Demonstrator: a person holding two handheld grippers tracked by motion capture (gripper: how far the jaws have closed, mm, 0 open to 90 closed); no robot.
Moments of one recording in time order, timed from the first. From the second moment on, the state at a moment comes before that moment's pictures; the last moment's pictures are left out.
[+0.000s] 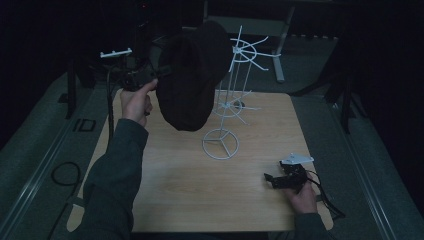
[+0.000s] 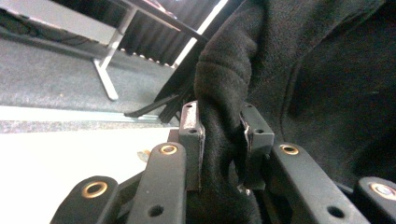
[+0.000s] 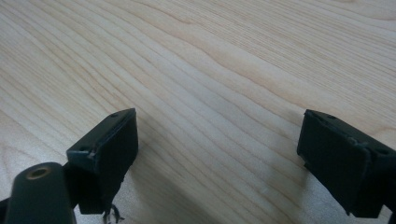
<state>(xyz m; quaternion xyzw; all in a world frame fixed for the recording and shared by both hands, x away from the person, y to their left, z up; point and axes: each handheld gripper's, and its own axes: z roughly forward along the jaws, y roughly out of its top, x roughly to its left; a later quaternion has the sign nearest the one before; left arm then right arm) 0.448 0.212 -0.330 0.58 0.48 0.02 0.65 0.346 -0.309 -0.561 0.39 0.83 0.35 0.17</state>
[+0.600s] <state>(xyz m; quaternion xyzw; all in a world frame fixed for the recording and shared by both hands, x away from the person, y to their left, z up) 0.455 0.209 -0.340 0.59 0.51 0.03 0.62 0.346 -0.309 -0.561 0.39 0.83 0.35 0.17</state>
